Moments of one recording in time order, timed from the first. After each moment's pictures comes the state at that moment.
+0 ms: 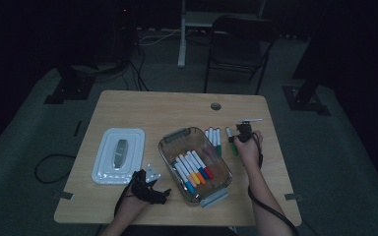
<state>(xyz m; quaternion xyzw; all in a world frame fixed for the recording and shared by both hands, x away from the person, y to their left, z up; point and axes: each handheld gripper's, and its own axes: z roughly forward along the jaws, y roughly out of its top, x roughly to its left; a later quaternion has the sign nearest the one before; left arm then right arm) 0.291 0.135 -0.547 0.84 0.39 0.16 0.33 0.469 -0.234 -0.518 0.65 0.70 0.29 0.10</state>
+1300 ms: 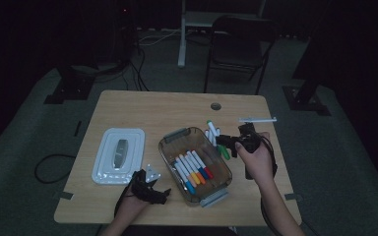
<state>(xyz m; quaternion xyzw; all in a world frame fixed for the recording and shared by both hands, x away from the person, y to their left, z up) 0.291 0.136 -0.547 0.84 0.39 0.16 0.33 0.348 -0.191 -0.372 0.49 0.74 0.45 0.05</state>
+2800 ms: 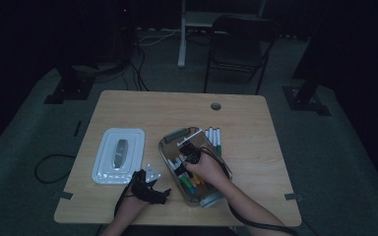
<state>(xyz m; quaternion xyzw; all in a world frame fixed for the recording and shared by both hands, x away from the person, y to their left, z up) 0.291 0.135 -0.547 0.84 0.39 0.16 0.33 0.373 -0.054 -0.475 0.43 0.86 0.23 -0.11</state>
